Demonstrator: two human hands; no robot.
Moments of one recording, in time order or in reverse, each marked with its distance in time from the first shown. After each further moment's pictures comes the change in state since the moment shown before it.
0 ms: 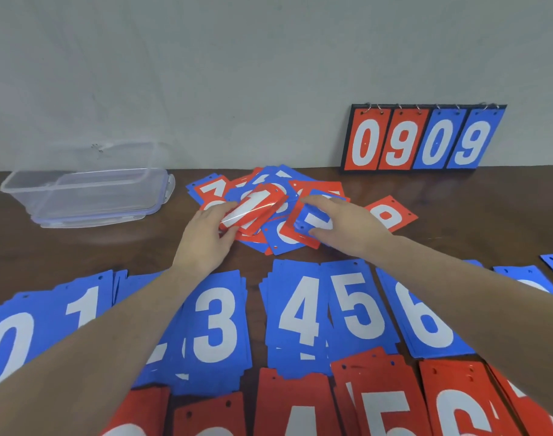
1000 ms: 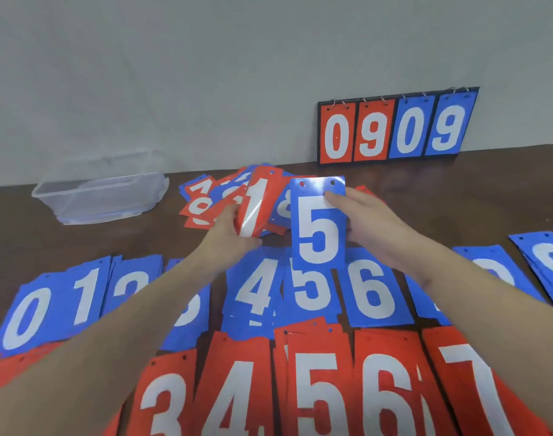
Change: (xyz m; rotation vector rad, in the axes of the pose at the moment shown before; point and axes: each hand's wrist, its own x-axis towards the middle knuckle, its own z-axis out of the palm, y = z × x) left_hand -0.057 0.142 -0.004 -0.427 -0.198 -0.323; right_hand -0.102 0.048 -0.046 1.267 -0.014 0.156
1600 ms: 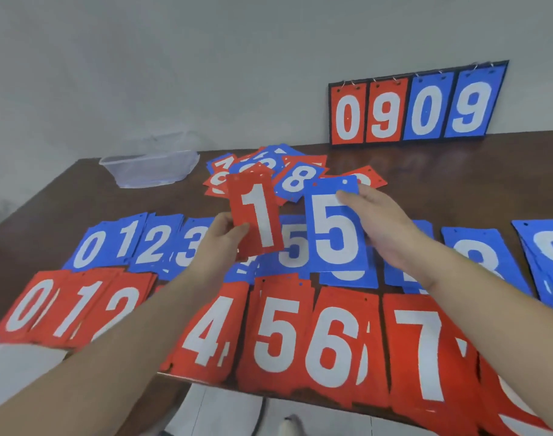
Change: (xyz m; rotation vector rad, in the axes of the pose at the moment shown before) left_hand -0.109 0.013 0.060 -0.391 0.303 -0.129; right_hand -0.053 0.024 -0.050 0.098 -0.045 0.046
